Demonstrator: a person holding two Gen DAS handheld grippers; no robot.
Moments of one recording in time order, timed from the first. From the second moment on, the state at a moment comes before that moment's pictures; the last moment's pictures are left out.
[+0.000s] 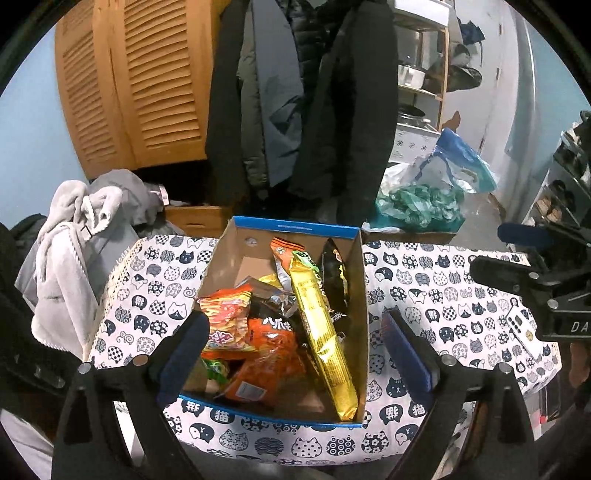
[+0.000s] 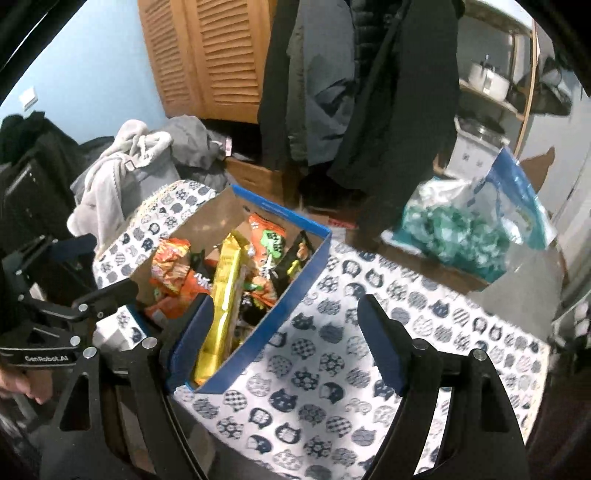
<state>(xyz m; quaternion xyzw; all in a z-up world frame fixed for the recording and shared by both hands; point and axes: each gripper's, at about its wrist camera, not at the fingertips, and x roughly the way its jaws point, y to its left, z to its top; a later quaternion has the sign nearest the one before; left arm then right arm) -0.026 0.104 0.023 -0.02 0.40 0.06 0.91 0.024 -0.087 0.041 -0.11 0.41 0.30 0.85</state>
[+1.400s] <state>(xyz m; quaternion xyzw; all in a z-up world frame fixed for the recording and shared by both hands) -0.029 0.083 0.024 0.00 0.40 0.05 0.92 0.027 -0.103 0.032 -0.11 0.41 0.30 0.85</state>
